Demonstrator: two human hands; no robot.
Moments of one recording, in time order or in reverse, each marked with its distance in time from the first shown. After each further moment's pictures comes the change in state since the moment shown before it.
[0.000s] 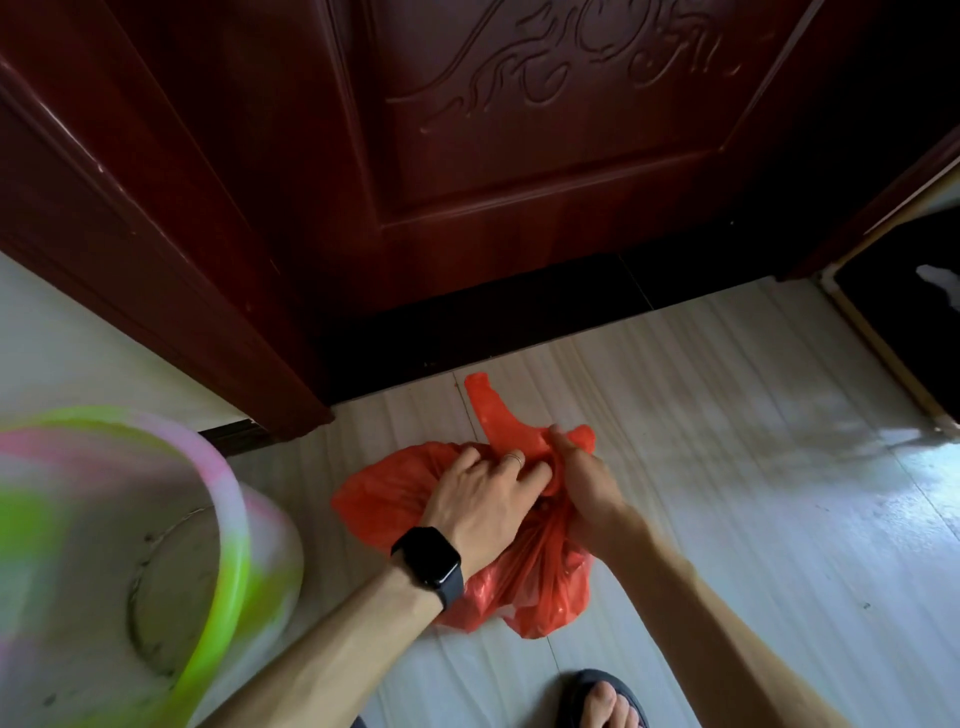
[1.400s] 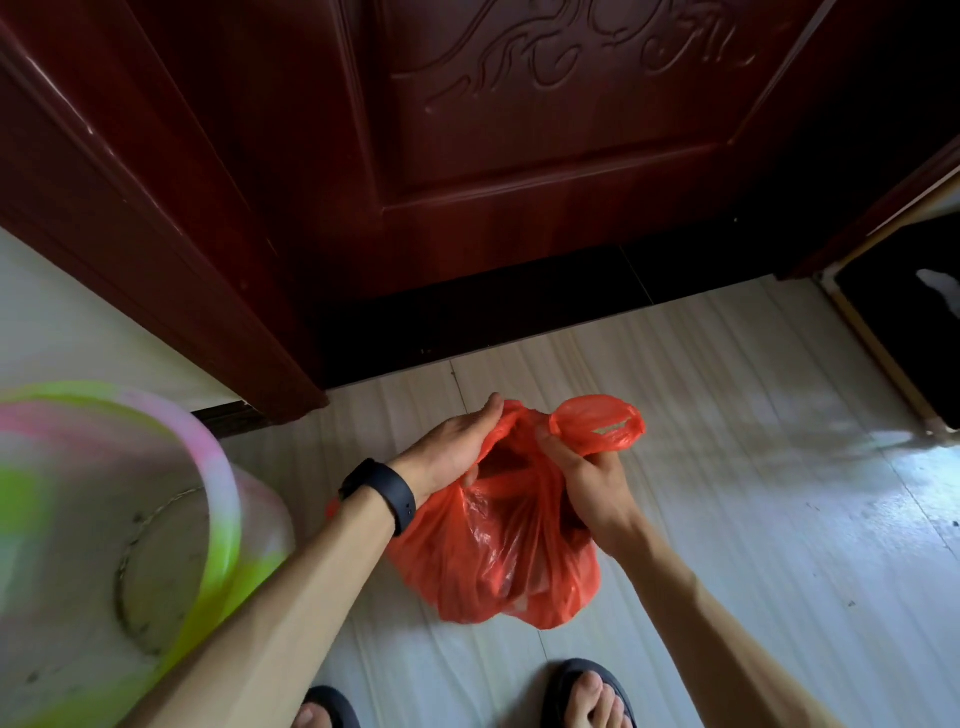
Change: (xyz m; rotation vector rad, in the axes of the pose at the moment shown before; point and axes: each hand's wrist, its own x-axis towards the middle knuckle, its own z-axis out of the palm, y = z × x) left_hand 0.030 -0.034 -0.033 -1.234 -0.505 -0.761; right_hand -0.022 -0.002 -0.012 -0.237 -0.010 -0.466
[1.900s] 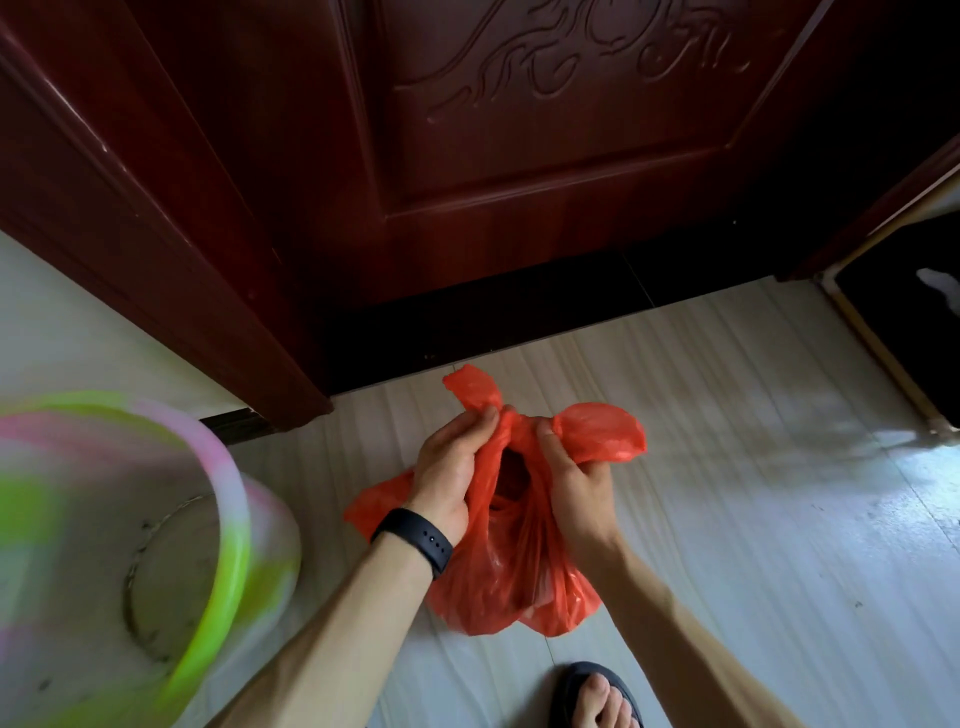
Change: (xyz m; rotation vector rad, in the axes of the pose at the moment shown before) left_hand -0.005 -0.010 0.026 -0.939 0.257 0.020; right_hand -0.016 -0.004 0.030 0.179 0.161 0.034
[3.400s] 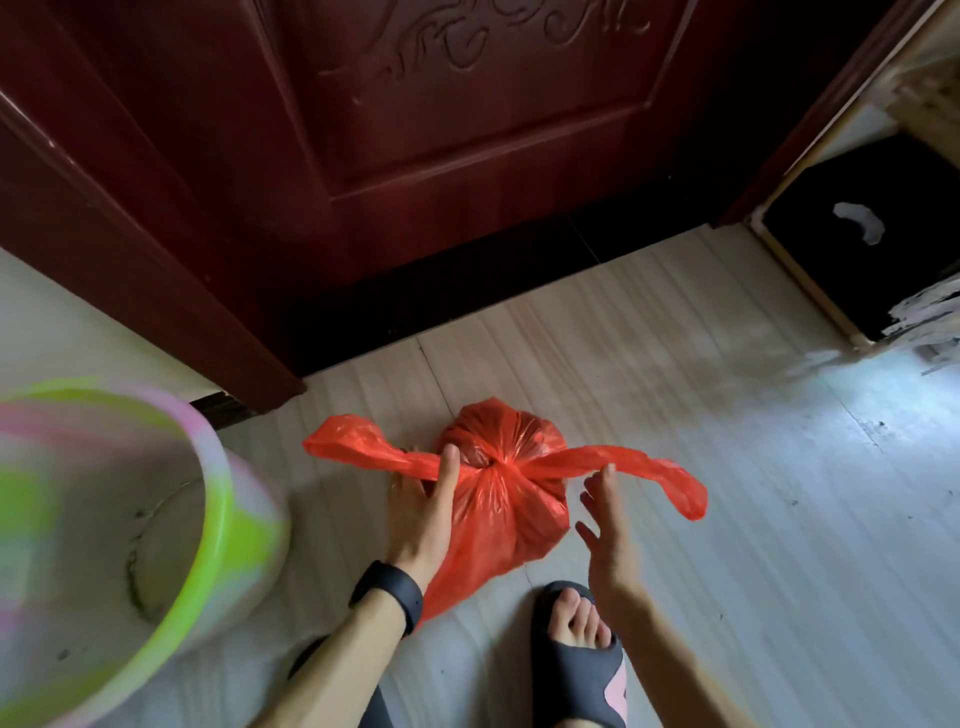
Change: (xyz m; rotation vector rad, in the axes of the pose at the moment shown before) left_hand -0.053 -0.077 -0.040 0.636 0.220 0.234; right_hand -0.081 0.062 -0.090 0.093 0.154 0.123
